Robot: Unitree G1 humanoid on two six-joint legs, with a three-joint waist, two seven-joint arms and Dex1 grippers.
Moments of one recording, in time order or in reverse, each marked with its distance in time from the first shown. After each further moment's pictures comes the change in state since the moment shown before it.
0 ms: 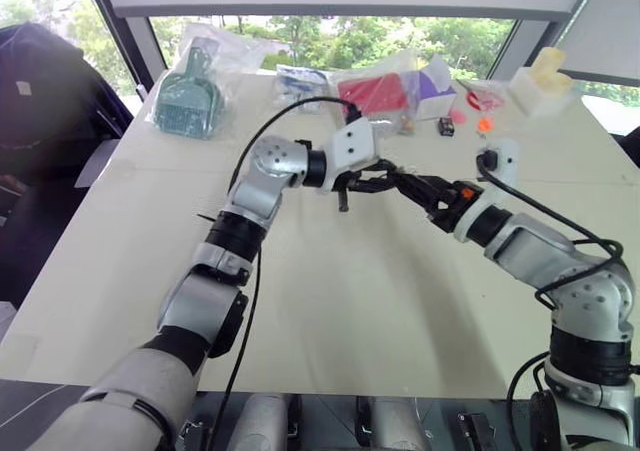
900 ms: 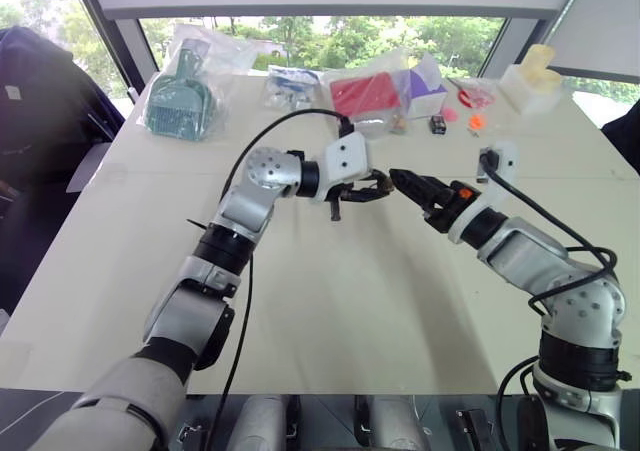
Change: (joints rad) left arm 0.073 0.065 -0.076 -0.103 -0.015 0.035 0.048; right arm 0.029 0.065 -0.017 -0.025 0.084 -0.030 -0.085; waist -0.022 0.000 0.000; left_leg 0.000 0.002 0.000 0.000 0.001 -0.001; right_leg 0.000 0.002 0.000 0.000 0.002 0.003
